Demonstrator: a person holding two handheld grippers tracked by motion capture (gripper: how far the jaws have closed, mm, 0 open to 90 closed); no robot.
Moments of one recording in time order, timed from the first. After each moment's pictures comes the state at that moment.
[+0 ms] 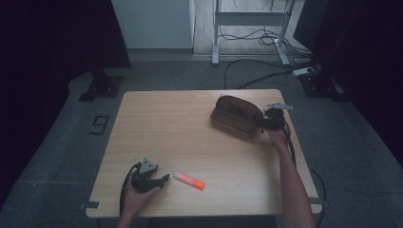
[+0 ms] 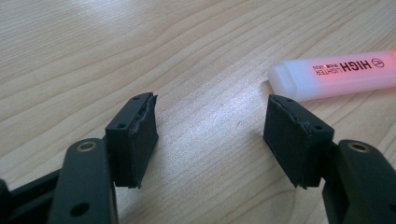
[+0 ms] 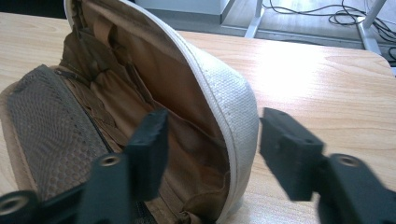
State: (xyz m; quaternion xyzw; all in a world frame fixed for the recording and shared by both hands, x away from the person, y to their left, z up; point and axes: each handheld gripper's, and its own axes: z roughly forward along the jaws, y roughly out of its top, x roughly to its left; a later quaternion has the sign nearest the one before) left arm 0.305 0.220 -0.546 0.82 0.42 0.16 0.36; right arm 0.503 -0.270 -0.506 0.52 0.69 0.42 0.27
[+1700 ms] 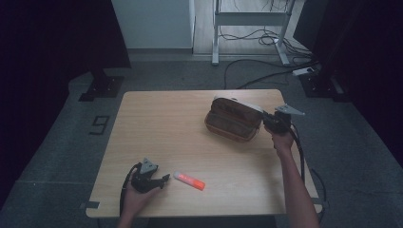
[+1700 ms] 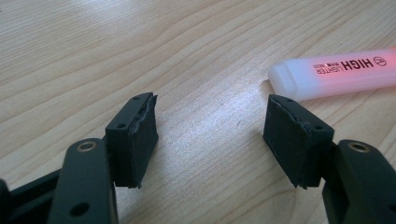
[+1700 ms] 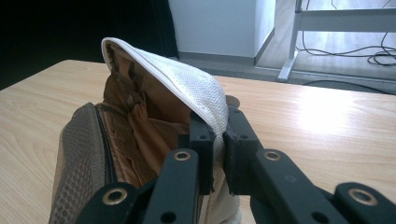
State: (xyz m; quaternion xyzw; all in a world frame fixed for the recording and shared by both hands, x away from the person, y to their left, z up) left arm 0.304 0.219 -0.546 0.82 0.41 0.16 0.35; right arm 0.461 -0.276 -0.477 0.47 0.67 0.52 0.25
